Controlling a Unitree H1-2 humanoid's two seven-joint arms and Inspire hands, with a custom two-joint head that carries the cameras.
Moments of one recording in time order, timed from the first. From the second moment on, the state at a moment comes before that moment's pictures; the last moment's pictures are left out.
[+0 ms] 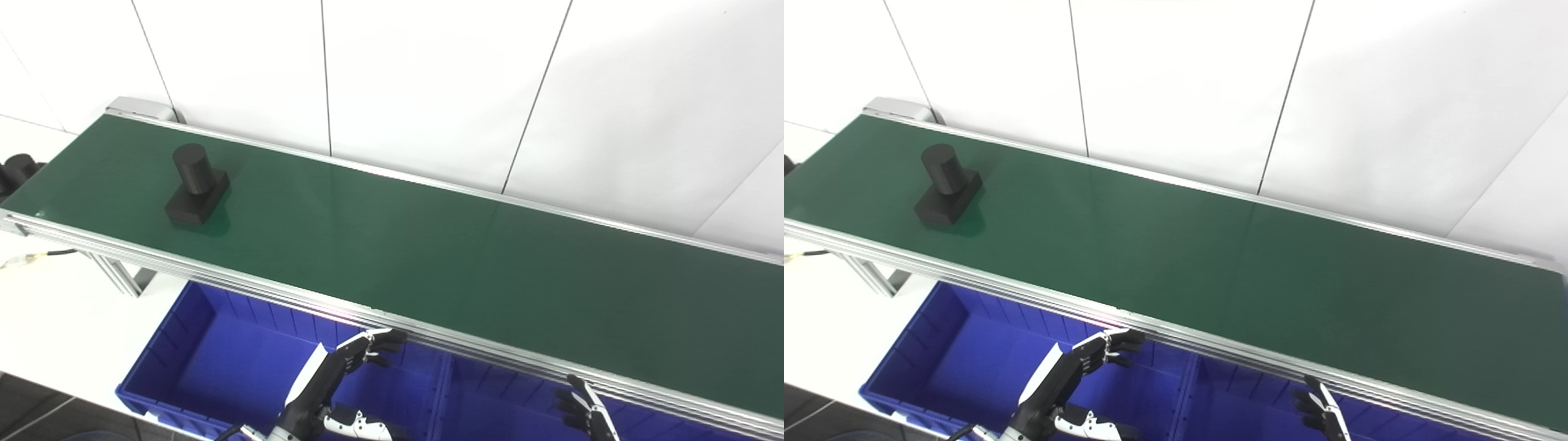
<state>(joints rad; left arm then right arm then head) 0.22 0.17 -0.36 0.10 0.12 -0.44 0.09 0.33 -0.20 0.26 0.06 -0.35 -0.41 -0.36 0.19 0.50</state>
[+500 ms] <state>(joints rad) 0.18 0.18 -0.40 0.15 0.13 -0.44 0.14 0.25 -0.19 0.20 -0.22 -0.37 -0.41 -0.32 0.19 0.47</state>
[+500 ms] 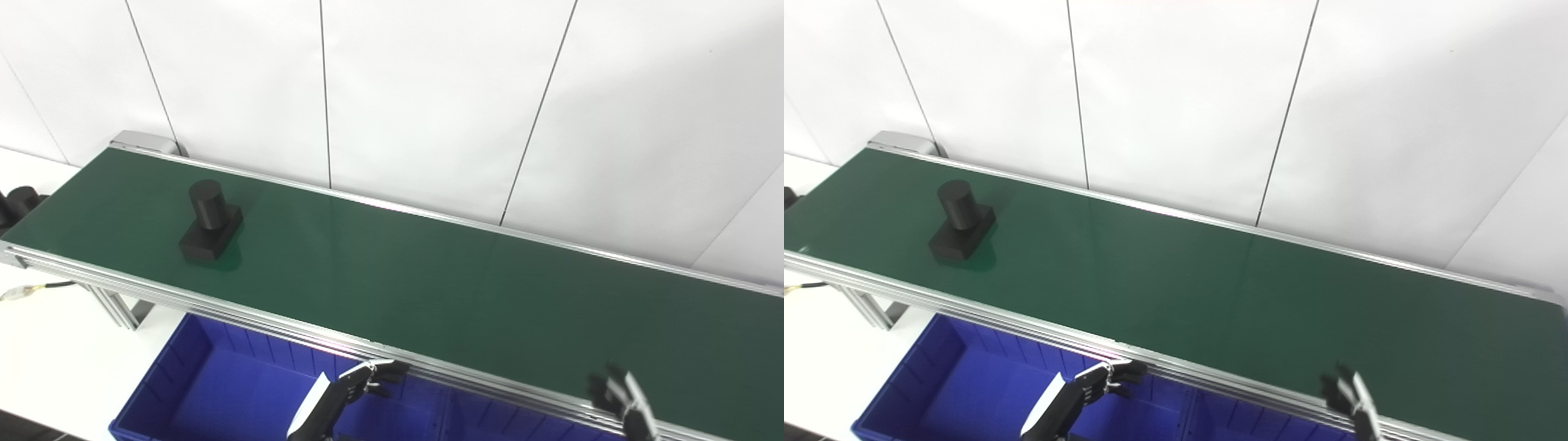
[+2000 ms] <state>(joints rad) 0.18 0.21 -0.47 0.13 0.13 -0.44 0.24 -0.40 -0.02 0.31 0.01 -0.63 0.09 0.10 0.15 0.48</state>
